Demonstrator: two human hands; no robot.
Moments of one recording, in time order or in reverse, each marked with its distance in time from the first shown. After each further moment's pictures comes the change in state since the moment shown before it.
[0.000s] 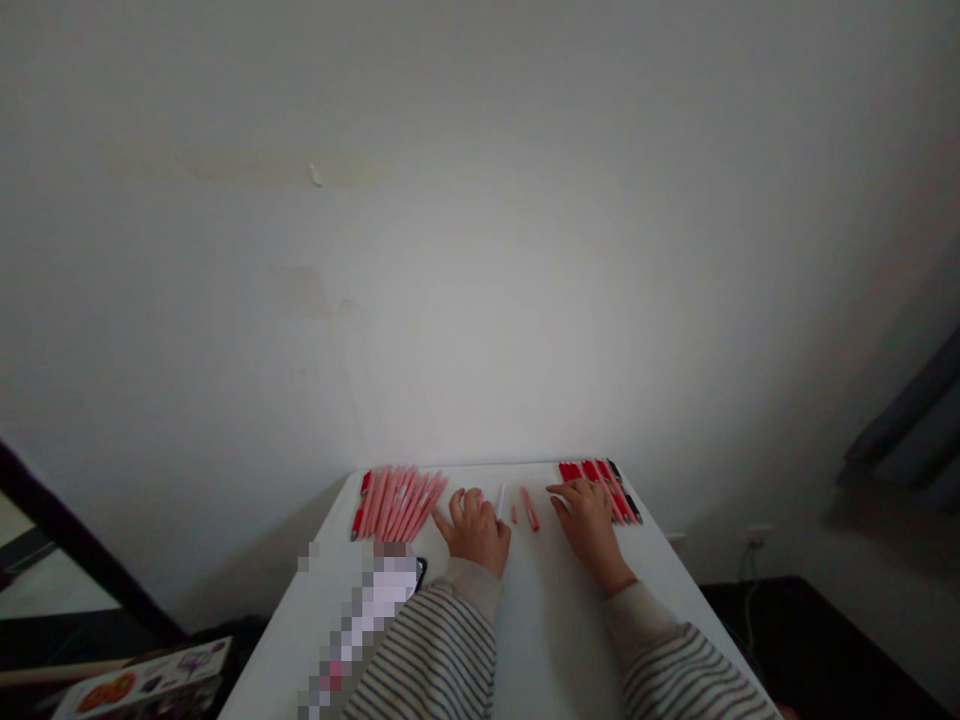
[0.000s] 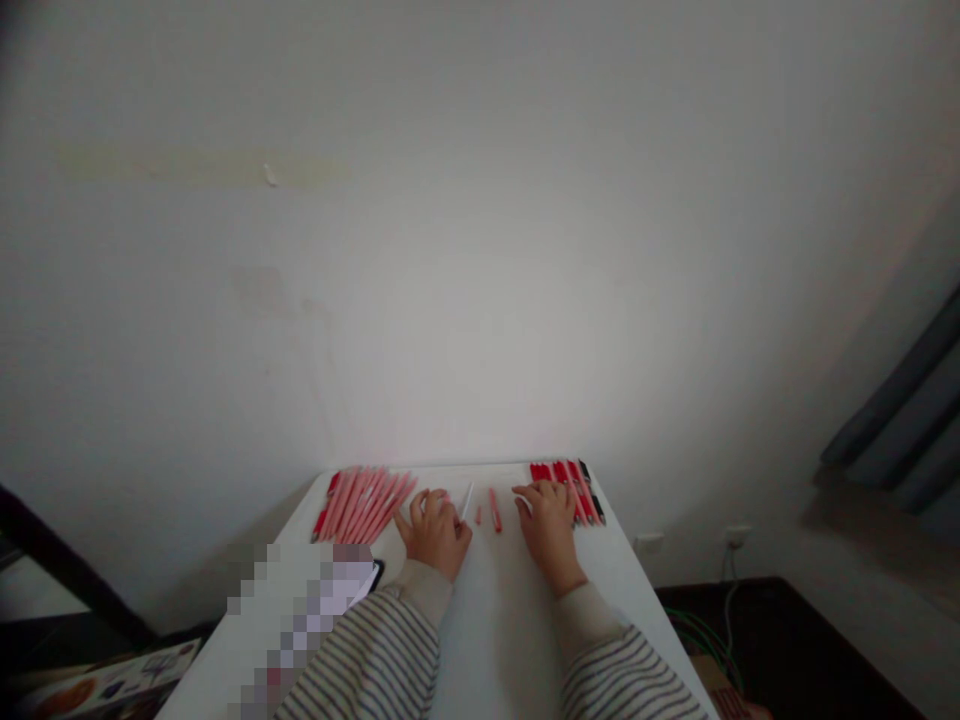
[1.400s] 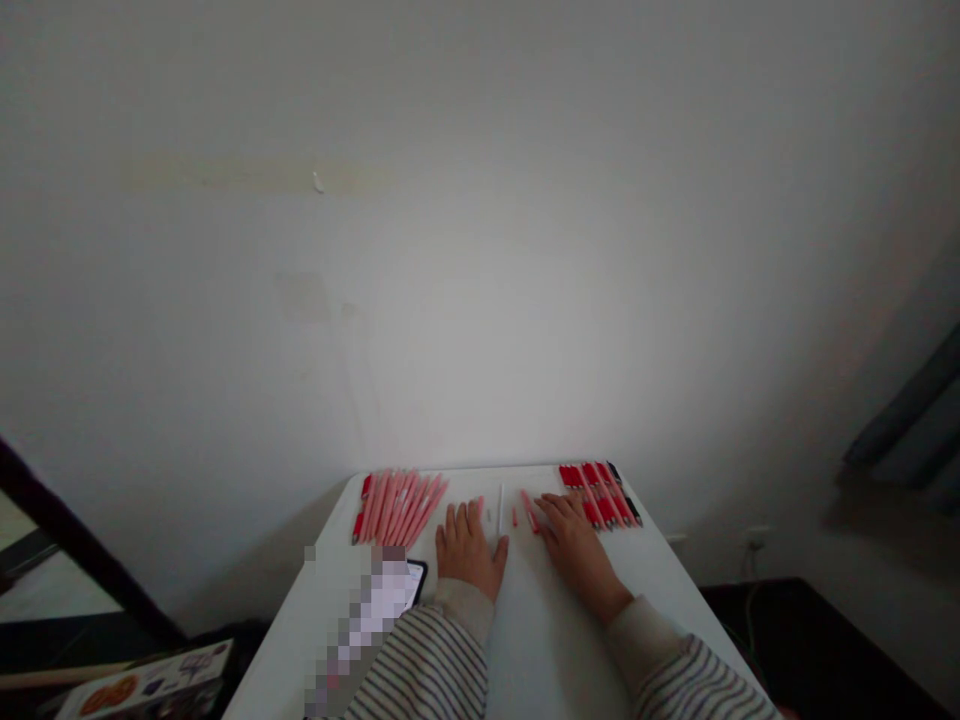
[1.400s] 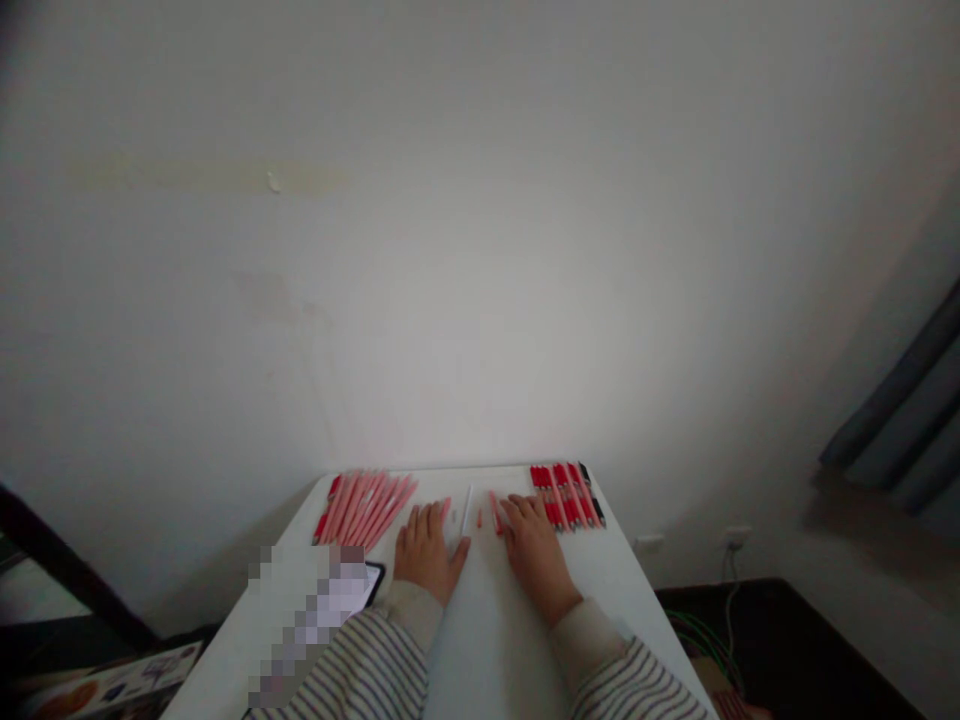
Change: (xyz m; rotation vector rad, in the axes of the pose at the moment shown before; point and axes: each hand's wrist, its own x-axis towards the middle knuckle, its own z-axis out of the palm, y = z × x) left_hand -0.014 -0.018 0.007 0.101 -0.123 0.004; right_hand -0.018 -0.016 -0.002 0.074 -0.101 -0.234
